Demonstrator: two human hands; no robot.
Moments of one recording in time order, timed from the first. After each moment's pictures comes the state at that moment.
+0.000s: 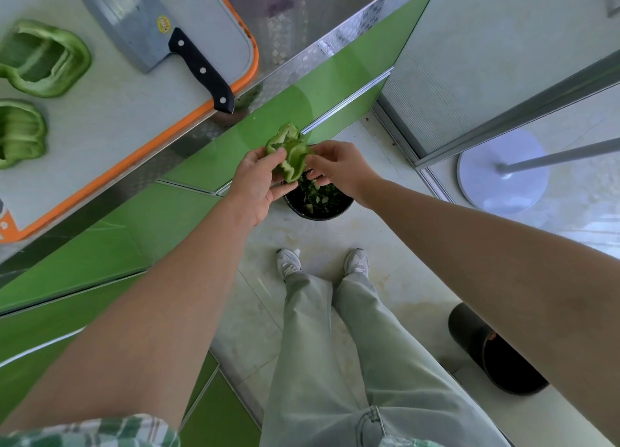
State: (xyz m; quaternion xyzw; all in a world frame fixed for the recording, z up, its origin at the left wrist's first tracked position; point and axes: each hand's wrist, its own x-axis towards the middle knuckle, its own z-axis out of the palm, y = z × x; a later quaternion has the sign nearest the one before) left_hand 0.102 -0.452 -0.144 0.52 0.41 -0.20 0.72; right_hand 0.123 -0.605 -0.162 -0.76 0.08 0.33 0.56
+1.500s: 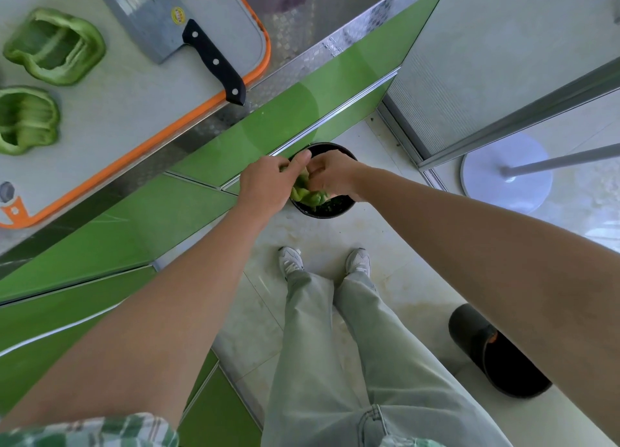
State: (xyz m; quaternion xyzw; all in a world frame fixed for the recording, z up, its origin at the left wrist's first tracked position) left_hand 0.086 -0.445 -0.146 0.92 0.11 -0.20 0.32; right_hand 0.122 -0.585 -0.139 -0.78 0.03 0.48 0.40
